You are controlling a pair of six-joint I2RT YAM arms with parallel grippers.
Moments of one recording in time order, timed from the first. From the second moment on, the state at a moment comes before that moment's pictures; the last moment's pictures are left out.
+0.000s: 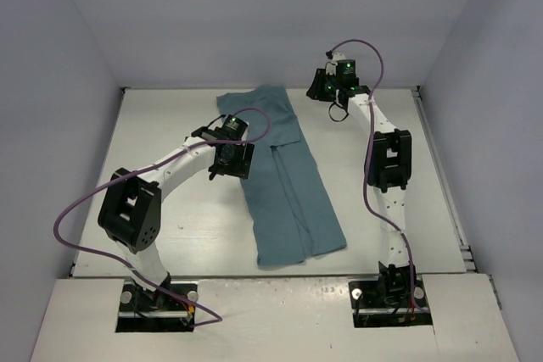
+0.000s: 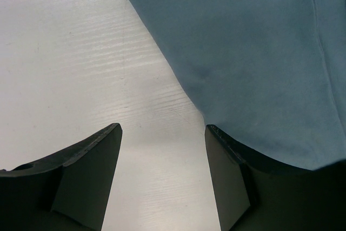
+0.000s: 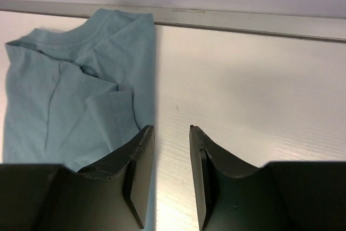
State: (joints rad) left arm -0.53 1.74 1.34 -0.74 -0.08 -0.30; right arm 0.17 2.48 2.16 -0.23 -0.32 0.26
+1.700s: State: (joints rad) left arm -0.53 1.69 1.28 -0.74 -0.08 -0.30; right arm 0.38 2.61 2.18 -0.18 -0.22 0.09
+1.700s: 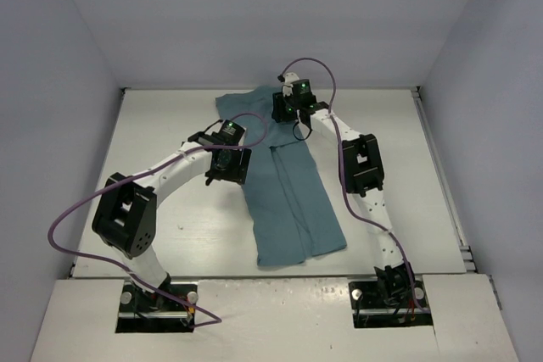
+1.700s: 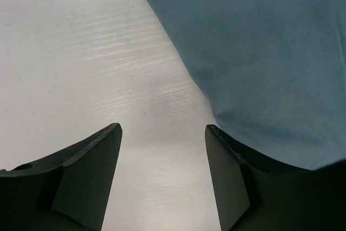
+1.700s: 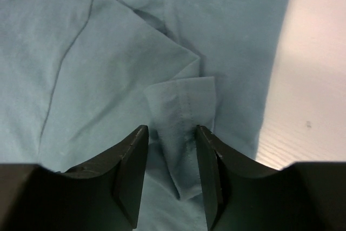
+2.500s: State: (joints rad) left arm -0.53 1.64 1.28 -0.73 -0.09 -0.30; right arm 0.31 2.17 1.66 -0.16 -0.03 0.41
